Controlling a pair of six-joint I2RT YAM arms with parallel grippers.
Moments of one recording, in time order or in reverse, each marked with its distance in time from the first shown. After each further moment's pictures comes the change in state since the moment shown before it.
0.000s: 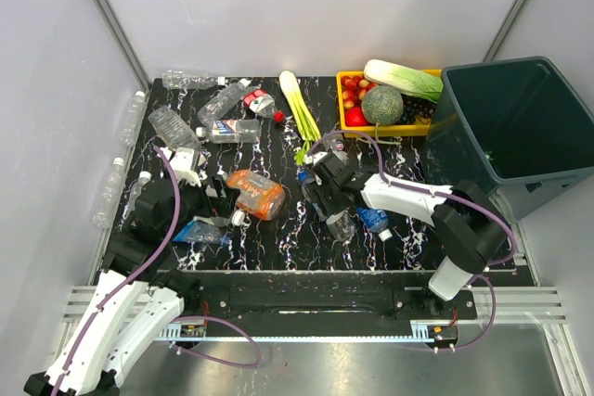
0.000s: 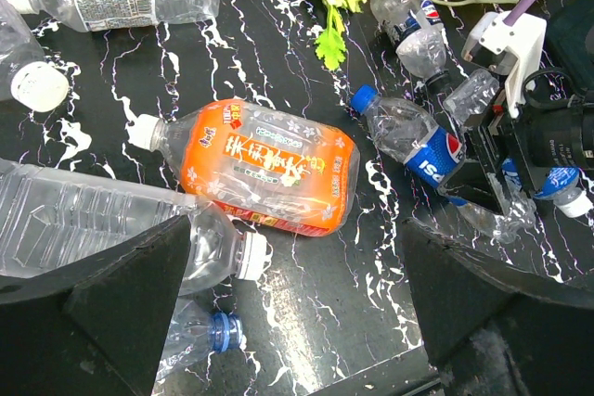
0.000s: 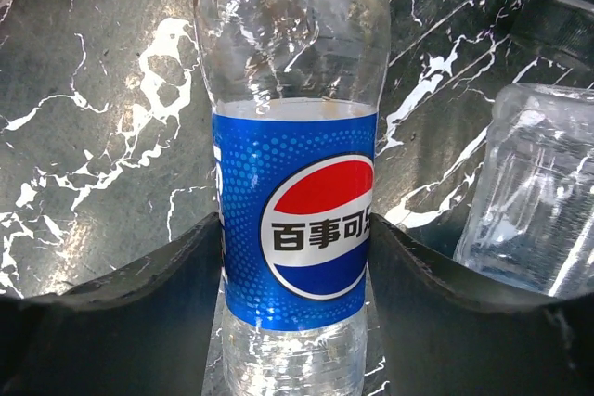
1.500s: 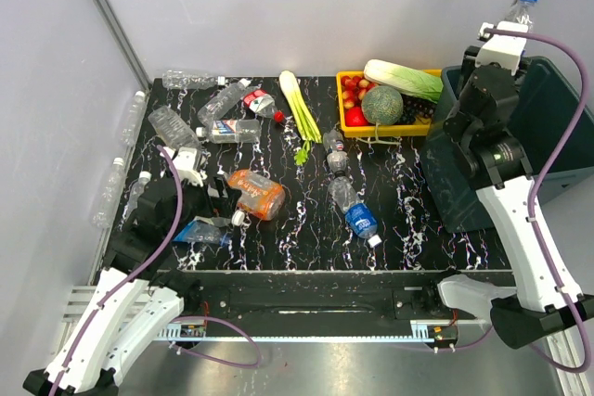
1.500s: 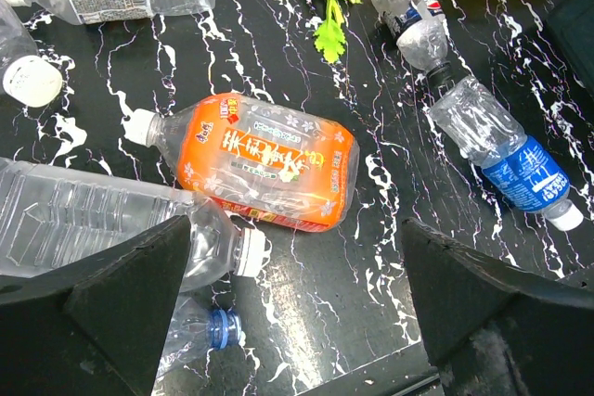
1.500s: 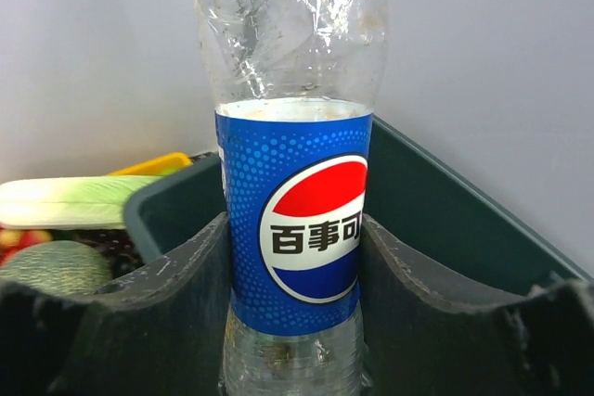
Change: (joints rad) left arm -0.010 0.012 0.000 -0.003 -0.005 -0.001; right arm -0.468 -0.511 0.501 0.117 0.820 -0.433
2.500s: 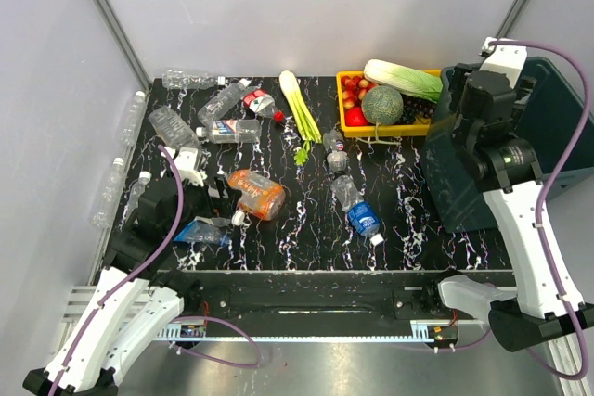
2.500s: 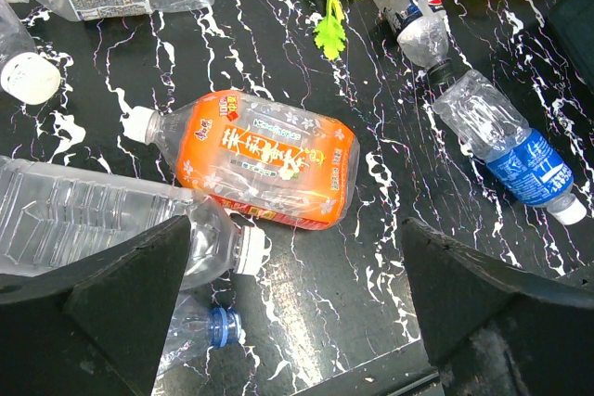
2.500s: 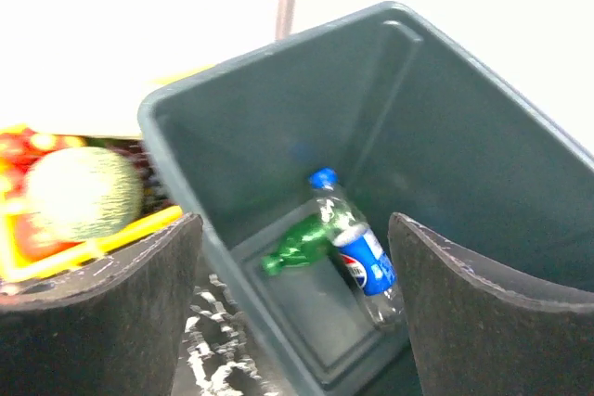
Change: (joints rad) left arm -0.003 0.006 0.000 -0.004 0.000 0.000; right arm -0.064 -0.026 -0.008 -0.329 -0.106 0.232
